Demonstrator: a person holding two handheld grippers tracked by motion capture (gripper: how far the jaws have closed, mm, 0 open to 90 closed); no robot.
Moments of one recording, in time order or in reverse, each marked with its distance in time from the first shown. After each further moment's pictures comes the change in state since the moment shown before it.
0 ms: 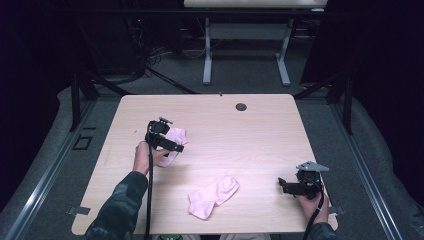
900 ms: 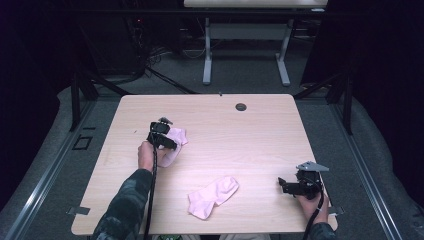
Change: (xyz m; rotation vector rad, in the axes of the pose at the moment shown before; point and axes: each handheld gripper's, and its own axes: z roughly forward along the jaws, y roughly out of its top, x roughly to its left) left arm 0.009 0.000 0.034 0.056 0.143 -0.078; right arm 0.000 0.000 0.000 -0.003 0.000 0.001
